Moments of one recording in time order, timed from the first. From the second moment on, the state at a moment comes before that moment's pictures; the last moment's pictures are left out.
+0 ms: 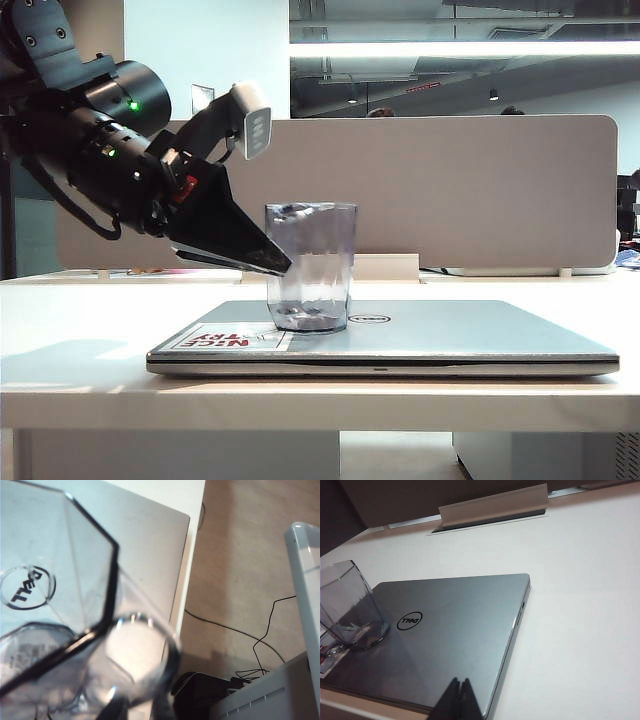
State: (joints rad) left arm -0.40 1.66 0.92 -0.20 0.91 0.56; right arm 0.00 0.00 0.01 -0.15 -0.33 0.21
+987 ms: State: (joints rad) left arm -0.48 1.66 0.92 -0.20 0.93 0.56; right arm 0.00 0.00 0.01 -0.15 -0.33 0.21
